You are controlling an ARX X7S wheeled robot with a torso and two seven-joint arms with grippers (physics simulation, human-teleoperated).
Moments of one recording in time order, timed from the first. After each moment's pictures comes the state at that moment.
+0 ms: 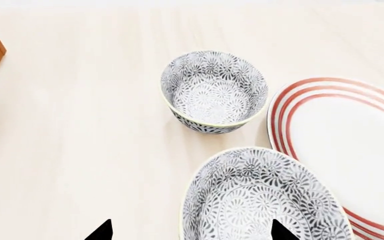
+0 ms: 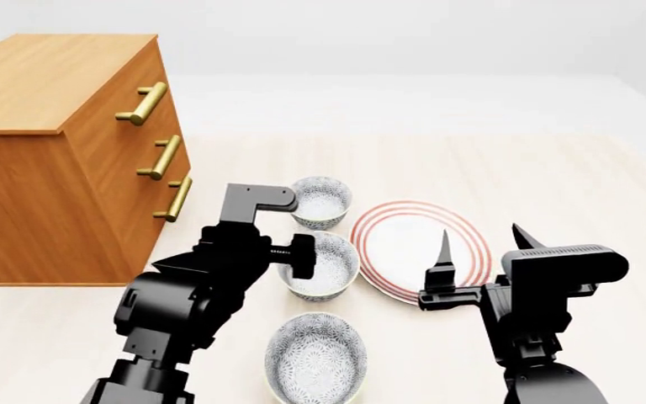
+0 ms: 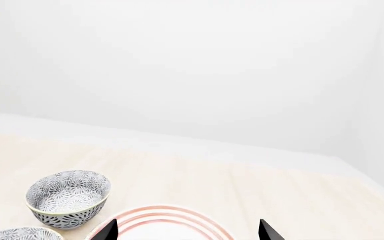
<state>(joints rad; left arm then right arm) -0.83 -0.04 0.23 -0.37 -0.34 -0.96 -0.09 0.18 0.24 -0.03 -0.43 0.12 0.52 0.07</state>
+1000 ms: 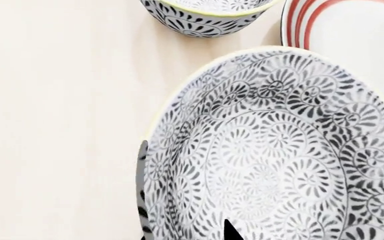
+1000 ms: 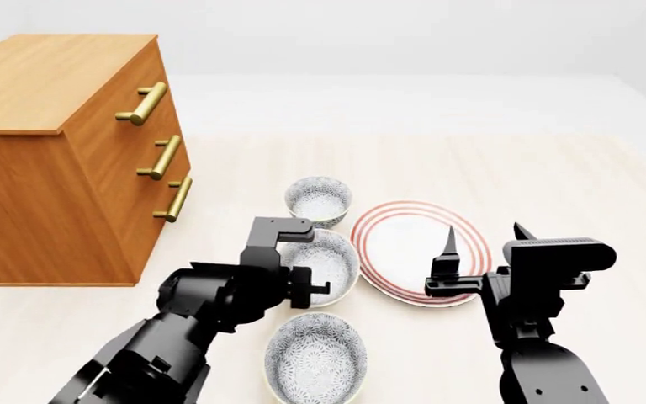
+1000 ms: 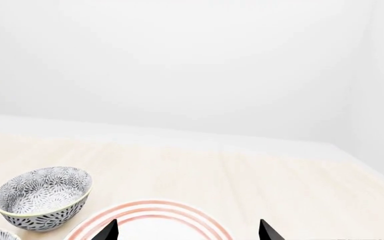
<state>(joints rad) -1.08 0.00 0.72 -1.14 -0.83 -0.65 -0.09 0.27 0.24 -0.02 -0.17 0.14 0.38 0.07</state>
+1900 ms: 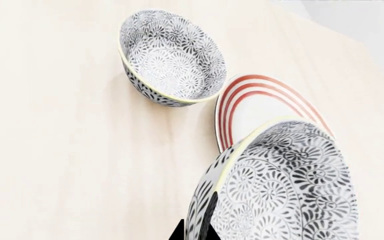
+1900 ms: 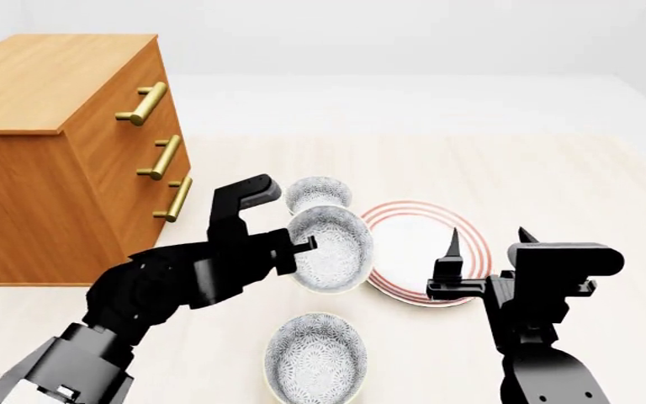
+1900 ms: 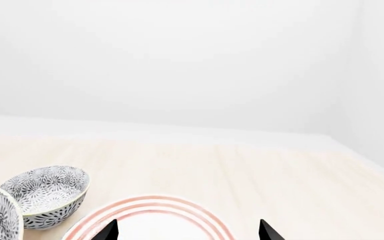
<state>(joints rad) -0.99 -0.28 0.68 -0.59 -1.35 -0.71 -0.32 0.25 0.24 -0.02 -0.25 0.17 0.46 0.12</state>
